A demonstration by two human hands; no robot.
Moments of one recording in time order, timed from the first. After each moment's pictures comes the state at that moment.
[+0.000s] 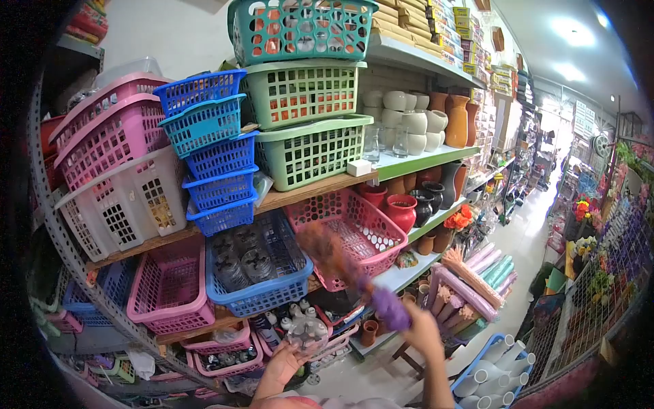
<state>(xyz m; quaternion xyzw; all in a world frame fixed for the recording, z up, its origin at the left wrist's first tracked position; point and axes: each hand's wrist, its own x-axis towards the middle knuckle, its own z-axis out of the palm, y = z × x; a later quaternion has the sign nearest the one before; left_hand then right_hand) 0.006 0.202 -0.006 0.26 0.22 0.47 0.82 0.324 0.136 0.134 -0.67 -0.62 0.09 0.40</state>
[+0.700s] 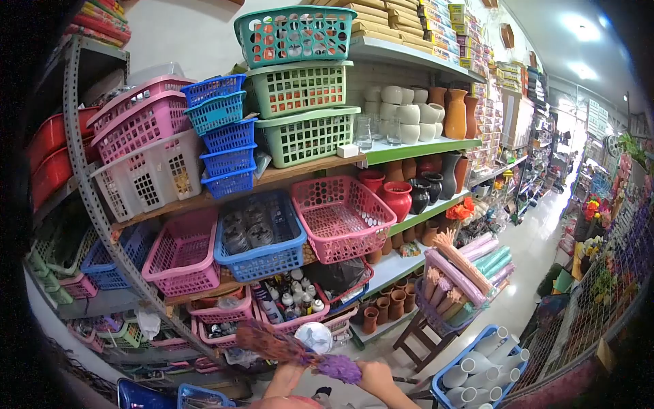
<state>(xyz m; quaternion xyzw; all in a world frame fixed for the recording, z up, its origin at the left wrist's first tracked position) 0.049 0.068 -0.038 0.26 0.23 0.53 0.77 0.282 -0.006 0.005 -0.65 -0.68 0.16 0.28</state>
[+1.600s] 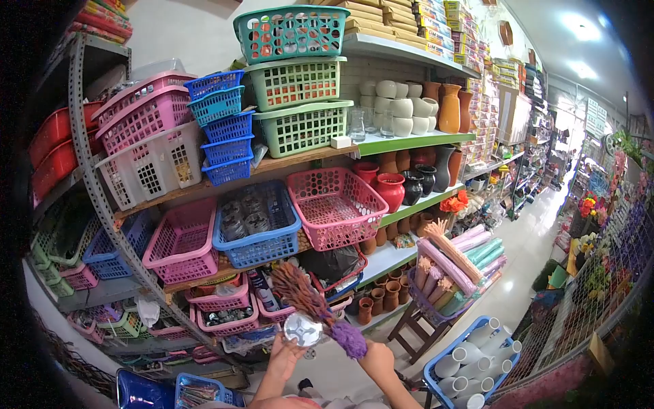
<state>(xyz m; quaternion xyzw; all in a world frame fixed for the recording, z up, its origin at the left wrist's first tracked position) 0.057 0.031 -0.004 0.27 0.31 0.58 0.71 0.287 -0.024 0.029 -0.71 -0.64 0.12 0.26</state>
